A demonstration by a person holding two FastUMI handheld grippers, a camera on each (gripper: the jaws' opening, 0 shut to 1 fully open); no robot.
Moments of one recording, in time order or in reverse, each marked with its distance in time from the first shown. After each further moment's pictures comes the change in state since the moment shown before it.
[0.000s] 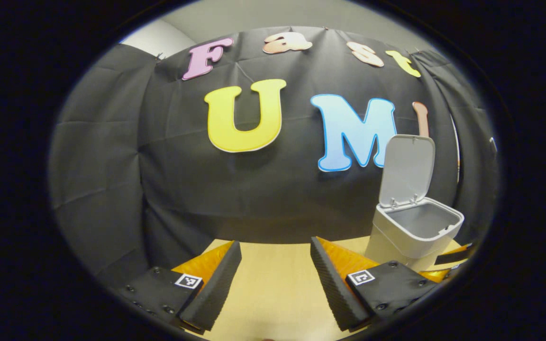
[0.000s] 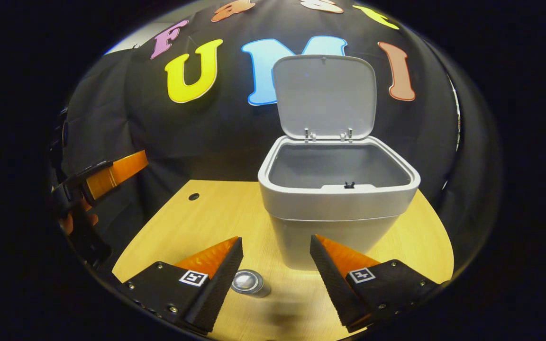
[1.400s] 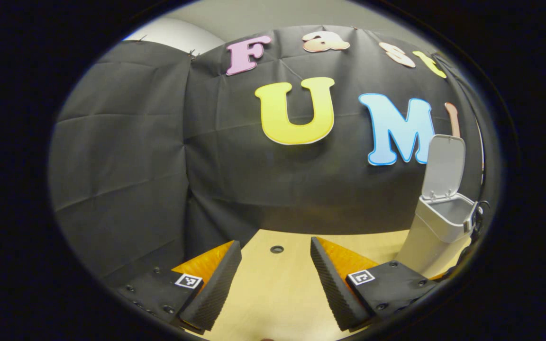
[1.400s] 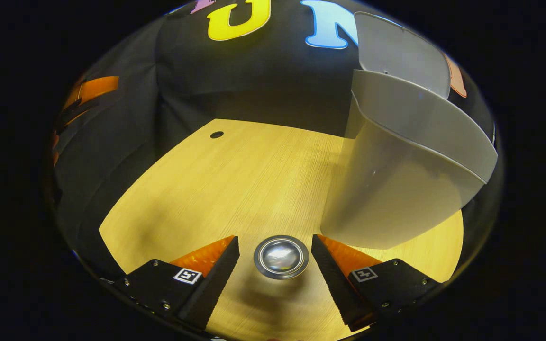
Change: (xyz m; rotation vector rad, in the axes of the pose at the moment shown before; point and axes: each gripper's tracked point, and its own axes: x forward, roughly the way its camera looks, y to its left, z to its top) left arm -0.049 0.104 -0.017 -0.030 0.034 0.213; right arm 0.053 0.058 -0.104 -0.184 0.288 0.103
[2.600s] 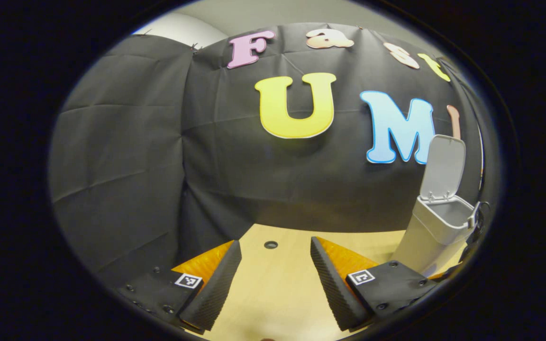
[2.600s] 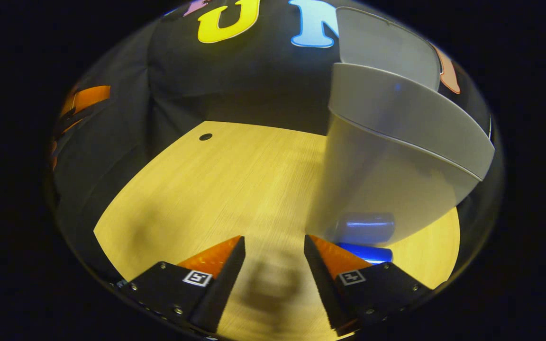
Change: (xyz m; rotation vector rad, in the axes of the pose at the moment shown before) left arm 0.010 -0.018 -0.011 -0.036 0.029 -0.030; right arm -0.012 -0.052 -0.005 0.028 -0.039 -0.087
